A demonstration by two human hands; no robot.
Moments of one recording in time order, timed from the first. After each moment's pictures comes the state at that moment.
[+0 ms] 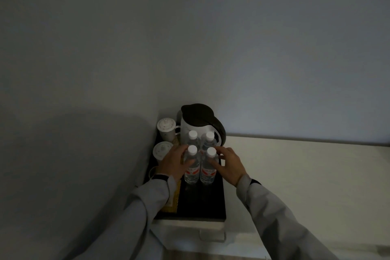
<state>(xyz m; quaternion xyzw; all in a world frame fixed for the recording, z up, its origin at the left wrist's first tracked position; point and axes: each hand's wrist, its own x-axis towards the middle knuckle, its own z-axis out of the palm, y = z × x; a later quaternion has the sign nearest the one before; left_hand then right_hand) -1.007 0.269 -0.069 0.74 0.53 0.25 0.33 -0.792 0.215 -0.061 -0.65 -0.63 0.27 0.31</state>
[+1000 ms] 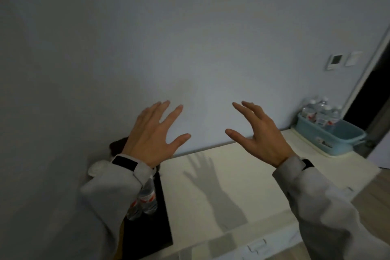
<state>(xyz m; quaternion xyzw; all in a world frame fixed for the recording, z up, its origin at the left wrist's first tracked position) -0.867 0.191 0.167 0.92 0.30 0.26 -0.01 -0.611 0.032 0.163 -0.72 -0.60 -0.09 0.35</state>
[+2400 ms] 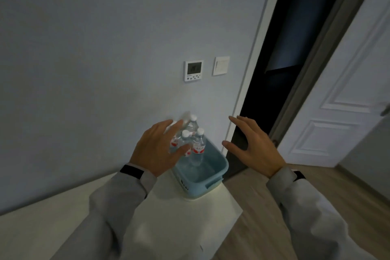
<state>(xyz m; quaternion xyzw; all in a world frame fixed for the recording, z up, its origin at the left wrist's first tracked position) -0.079 0.062 0.091 0.93 0.22 0.26 0.10 0.118 -0.148 0.124 -0.82 -0.50 -0.06 0.27</state>
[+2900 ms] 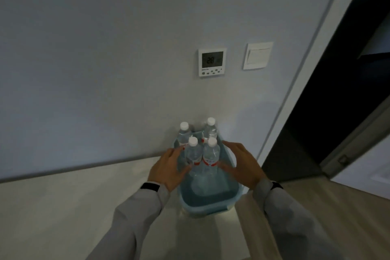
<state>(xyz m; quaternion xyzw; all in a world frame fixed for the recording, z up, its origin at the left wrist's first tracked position) 0.039 0.076 -0.030 0.84 0.46 0.13 0.25 0.279 -0.031 -0.021 -0.73 -0.57 0.22 0.31</state>
